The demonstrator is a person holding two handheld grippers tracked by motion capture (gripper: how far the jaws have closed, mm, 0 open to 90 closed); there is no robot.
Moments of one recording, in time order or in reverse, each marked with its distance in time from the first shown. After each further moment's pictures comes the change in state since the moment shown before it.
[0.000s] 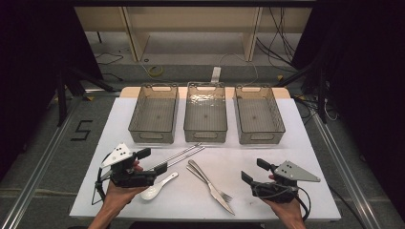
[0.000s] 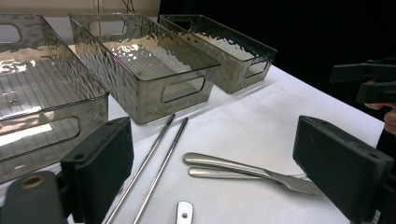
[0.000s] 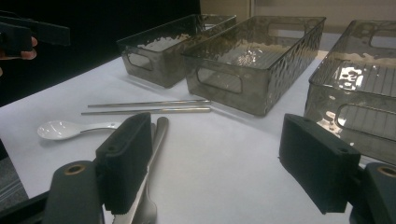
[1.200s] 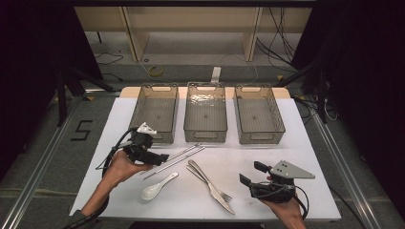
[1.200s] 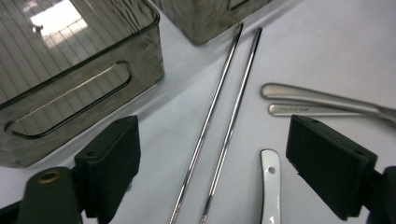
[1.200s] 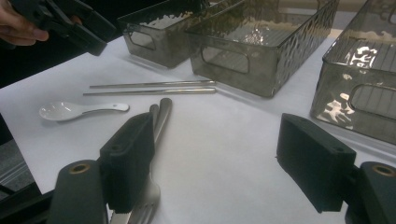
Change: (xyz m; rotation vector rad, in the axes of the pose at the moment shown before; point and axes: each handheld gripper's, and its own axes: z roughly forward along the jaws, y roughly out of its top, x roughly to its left) left arm 0.040 0.036 0.069 0.583 0.161 0.105; right arm 0.000 -0.002 0.006 0.085 0.018 0.001
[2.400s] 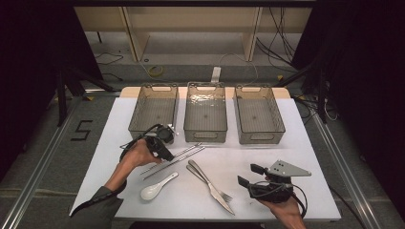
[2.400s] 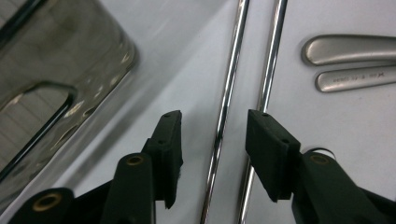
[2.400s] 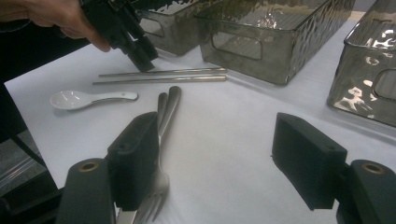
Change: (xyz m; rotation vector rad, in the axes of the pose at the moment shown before) left arm 0.004 0.032 0.072 0.325 -0.041 0.149; right arm -0.001 -0.002 0.005 0.052 0.046 0.012
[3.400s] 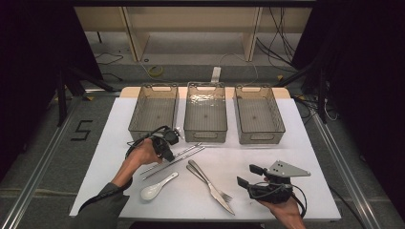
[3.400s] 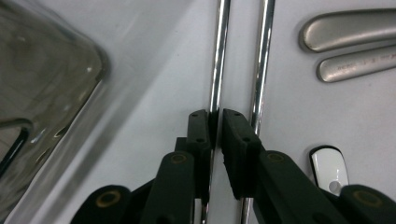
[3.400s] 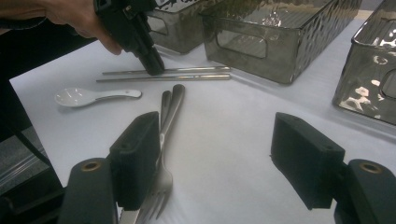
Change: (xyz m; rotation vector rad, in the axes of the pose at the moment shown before) left arm -0.005 0.009 0.014 0.095 -0.015 0.100; right arm 0.001 -0.001 0.001 0.001 0.013 -0.006
